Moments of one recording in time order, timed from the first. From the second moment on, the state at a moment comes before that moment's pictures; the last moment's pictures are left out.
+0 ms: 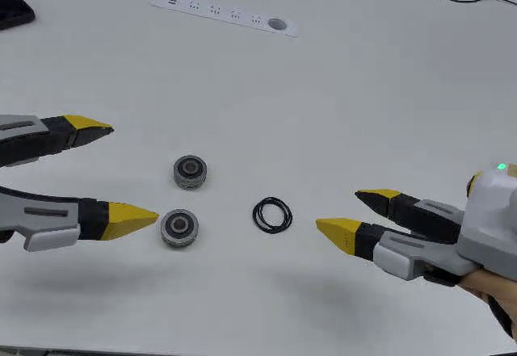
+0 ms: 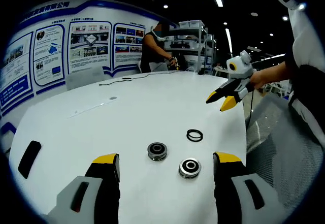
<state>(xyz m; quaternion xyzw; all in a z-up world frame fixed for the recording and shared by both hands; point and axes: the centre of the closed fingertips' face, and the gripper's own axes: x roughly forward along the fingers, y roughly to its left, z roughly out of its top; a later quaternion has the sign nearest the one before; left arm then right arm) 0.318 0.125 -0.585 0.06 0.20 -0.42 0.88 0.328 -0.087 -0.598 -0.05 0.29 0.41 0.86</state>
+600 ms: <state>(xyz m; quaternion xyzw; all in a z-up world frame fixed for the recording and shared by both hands) 0.300 0.110 -0.596 0.09 0.22 -0.44 0.87 0.322 -0.088 -0.605 -0.20 0.29 0.47 0.81</state>
